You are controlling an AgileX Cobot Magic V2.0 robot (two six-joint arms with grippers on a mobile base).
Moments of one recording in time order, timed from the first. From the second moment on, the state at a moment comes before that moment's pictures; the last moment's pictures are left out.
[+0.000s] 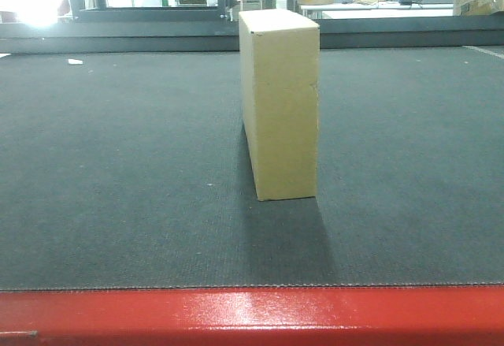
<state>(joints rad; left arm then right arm) -0.05 -0.01 0.03 -0.08 0.12 0.05 -0.06 -0.01 0.03 0.02 0.04 0.08</state>
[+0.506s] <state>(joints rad) -0.05 -0.01 0.03 -0.08 0.12 0.05 -0.06 -0.01 0.01 0.02 -0.01 0.08</state>
